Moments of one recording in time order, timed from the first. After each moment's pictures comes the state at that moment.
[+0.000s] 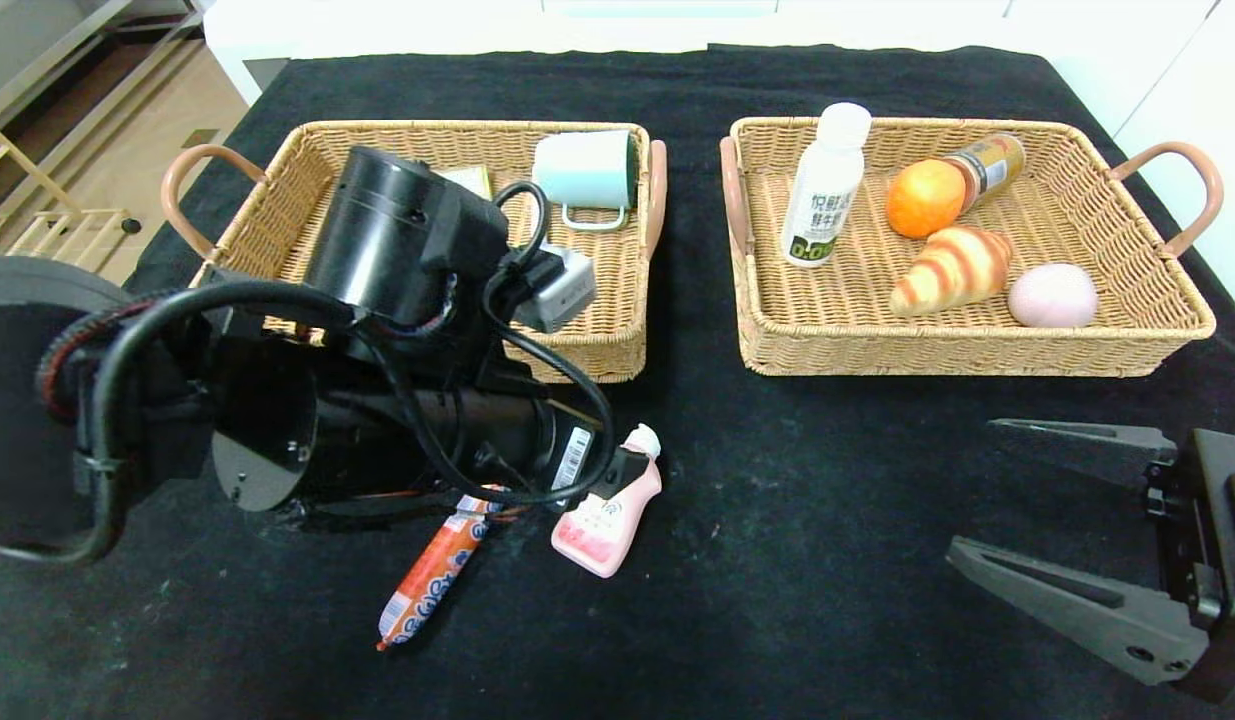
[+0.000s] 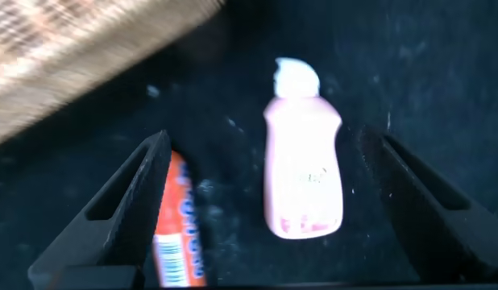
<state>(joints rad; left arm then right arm) -0.71 1.65 -1.29 0.23 0.19 -0.01 0.43 1.17 -0.53 -0.55 0.48 -0.09</state>
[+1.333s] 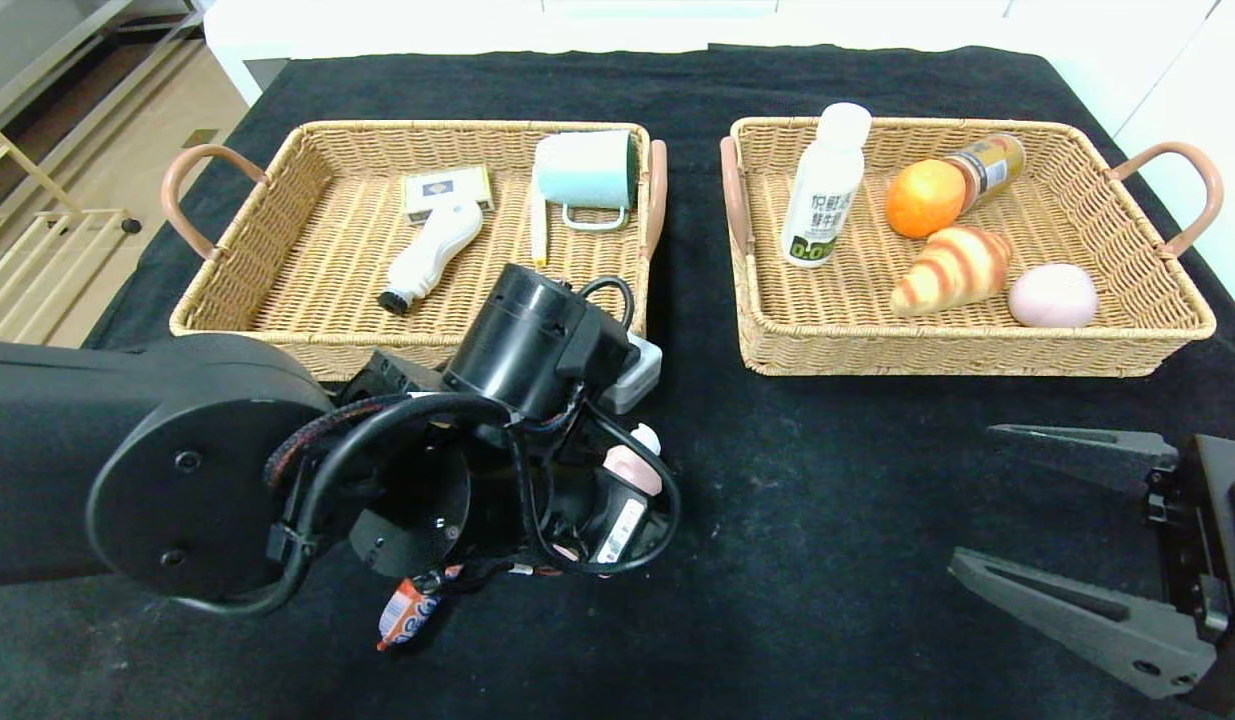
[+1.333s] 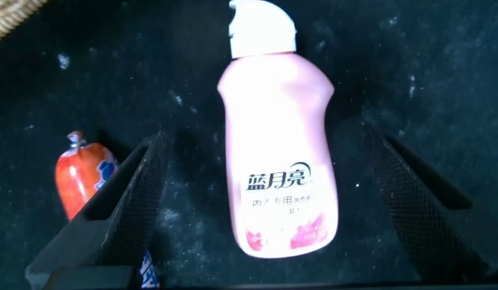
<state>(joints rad) -0.79 1.75 -1.27 0.23 0.30 -0.01 0.44 1.17 -0.52 -0.55 0.49 -0.09</state>
